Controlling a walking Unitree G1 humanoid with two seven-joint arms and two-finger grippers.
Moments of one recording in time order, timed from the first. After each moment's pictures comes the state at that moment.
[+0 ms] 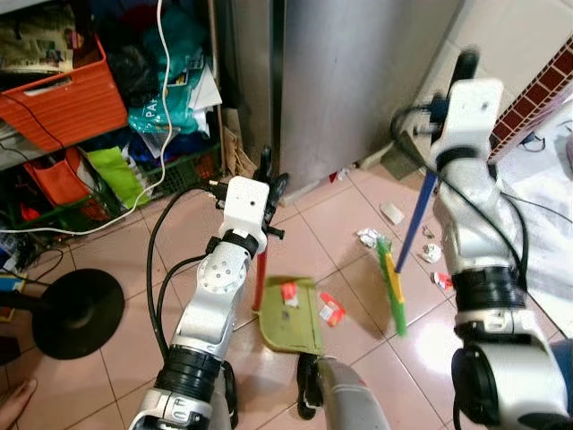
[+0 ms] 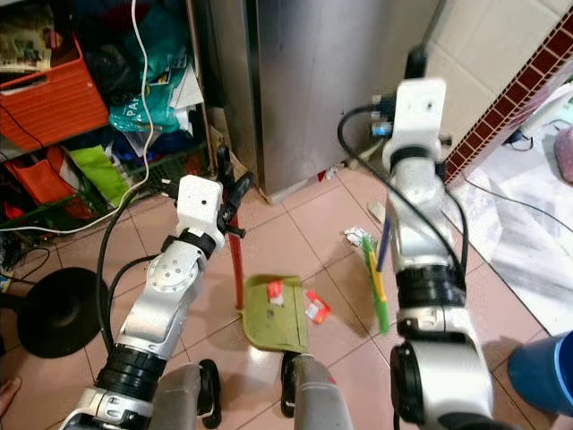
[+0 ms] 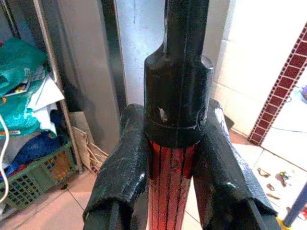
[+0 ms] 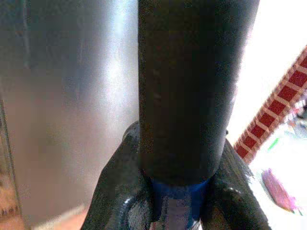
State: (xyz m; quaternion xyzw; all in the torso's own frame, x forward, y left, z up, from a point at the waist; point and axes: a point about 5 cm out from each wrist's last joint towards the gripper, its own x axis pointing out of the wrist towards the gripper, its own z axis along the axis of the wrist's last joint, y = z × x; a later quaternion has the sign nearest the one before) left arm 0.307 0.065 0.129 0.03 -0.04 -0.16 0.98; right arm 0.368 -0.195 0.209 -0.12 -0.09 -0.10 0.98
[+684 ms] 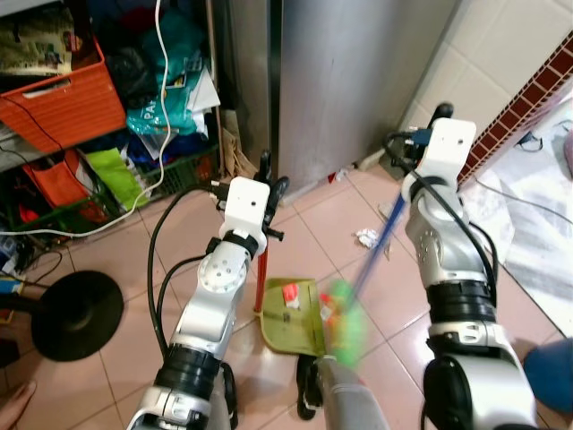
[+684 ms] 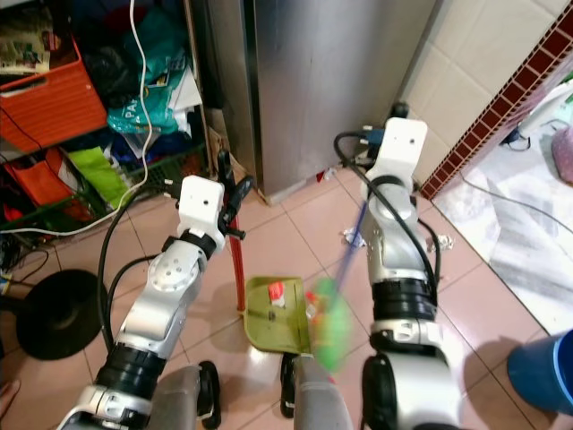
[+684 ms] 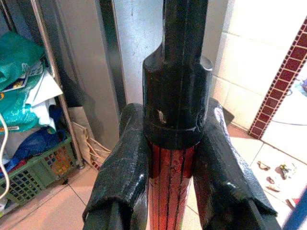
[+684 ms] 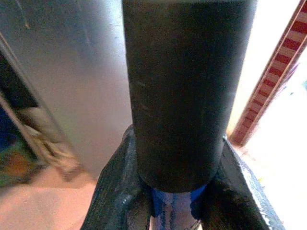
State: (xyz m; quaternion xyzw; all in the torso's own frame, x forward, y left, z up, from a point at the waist) left arm 0.309 0.066 0.126 0.04 -0.03 -0.16 0.99; right arm 0.366 -0.171 0.175 0.08 0.03 -0.09 0.99
